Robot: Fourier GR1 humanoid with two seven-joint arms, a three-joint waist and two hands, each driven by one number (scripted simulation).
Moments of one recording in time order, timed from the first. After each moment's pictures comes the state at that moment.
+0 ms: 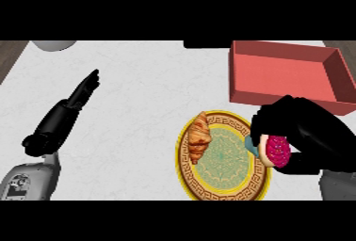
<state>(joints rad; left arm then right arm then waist) -0.21 0.22 0.04 -1.58 -0.16 -0.24 -0.05 -0.28 -0.25 0.04 -1.91 0.81 0.48 -0.48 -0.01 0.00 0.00</state>
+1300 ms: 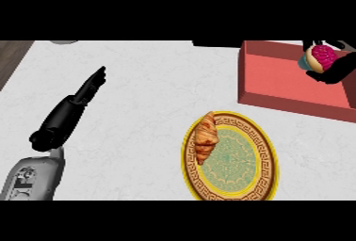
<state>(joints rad) -0.25 0.21 0.04 -1.53 -0.17 -0.27 -0.08 -0.91 -0.57 -0.15 -0.83 0.95 0.46 -0.49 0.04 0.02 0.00</state>
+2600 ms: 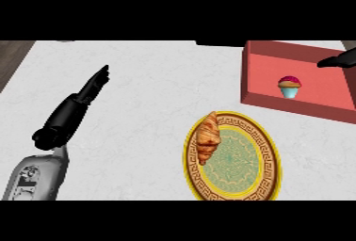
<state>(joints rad) -0.26 0.20 0.03 -1.54 -0.17 -0.27 -0.07 -1.16 -0.66 -0.52 -0.16 0.52 0.60 -0.54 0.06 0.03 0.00</state>
